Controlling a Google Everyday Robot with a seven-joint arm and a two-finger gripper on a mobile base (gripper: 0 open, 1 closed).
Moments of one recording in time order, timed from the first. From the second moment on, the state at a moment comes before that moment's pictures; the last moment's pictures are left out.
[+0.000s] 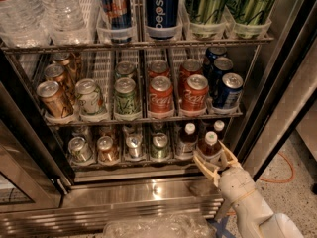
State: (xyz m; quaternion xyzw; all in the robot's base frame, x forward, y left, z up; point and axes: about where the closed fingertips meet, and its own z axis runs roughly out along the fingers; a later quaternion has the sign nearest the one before) arm 0.500 -0.171 0.706 -0.20 0.59 0.10 0.77
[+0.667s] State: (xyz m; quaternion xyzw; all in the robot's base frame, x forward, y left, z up) arm 0.497 -0.176 0.696 -0.20 0.60 0.11 0.77
